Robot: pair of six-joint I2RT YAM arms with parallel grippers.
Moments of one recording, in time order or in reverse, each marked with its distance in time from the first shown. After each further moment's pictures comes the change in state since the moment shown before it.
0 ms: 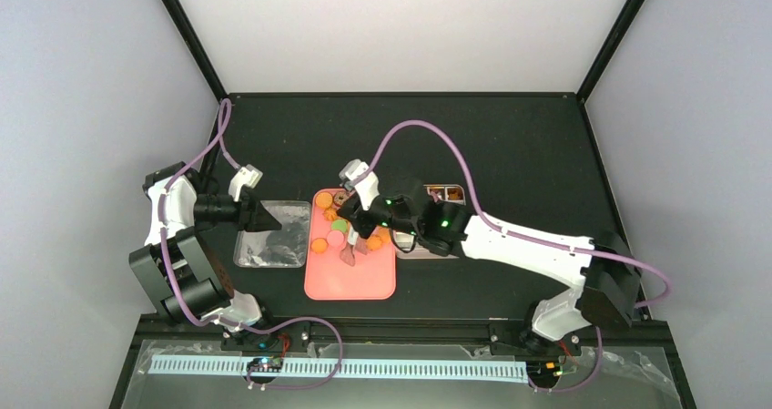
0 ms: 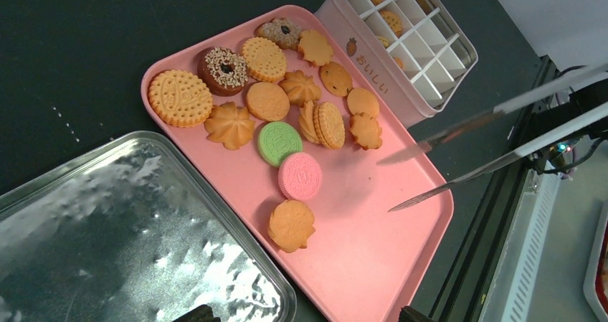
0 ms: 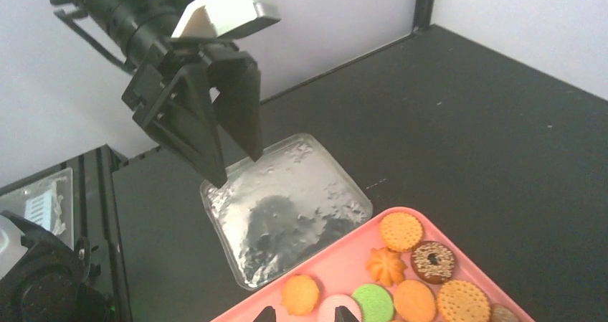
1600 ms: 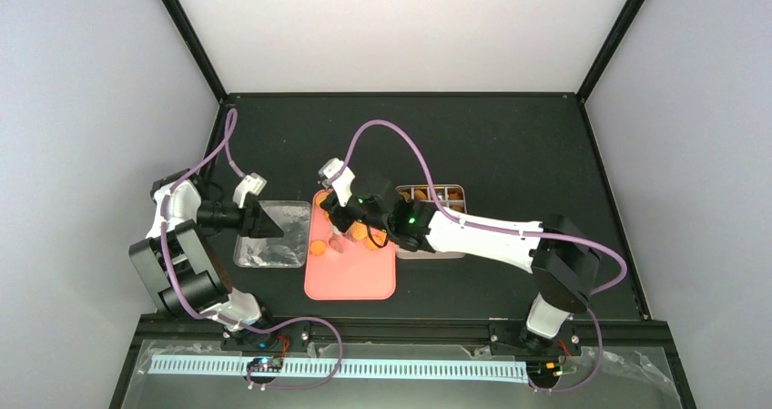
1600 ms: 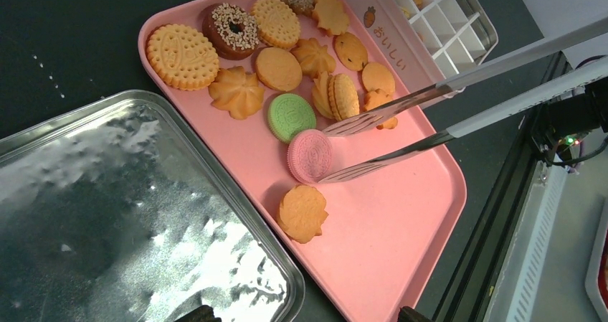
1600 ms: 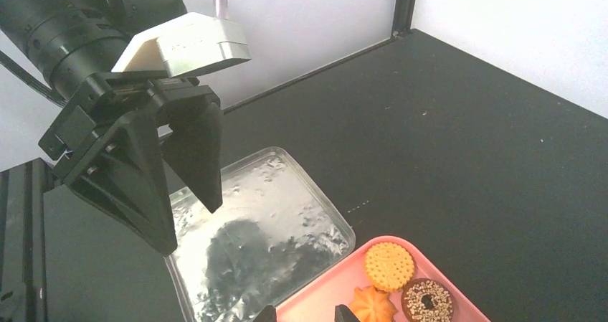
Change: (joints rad) left arm 0.000 0.032 -0.079 0.082 -0.039 -0.028; right arm 0.023 0.253 0.106 0.135 0.083 -0.032
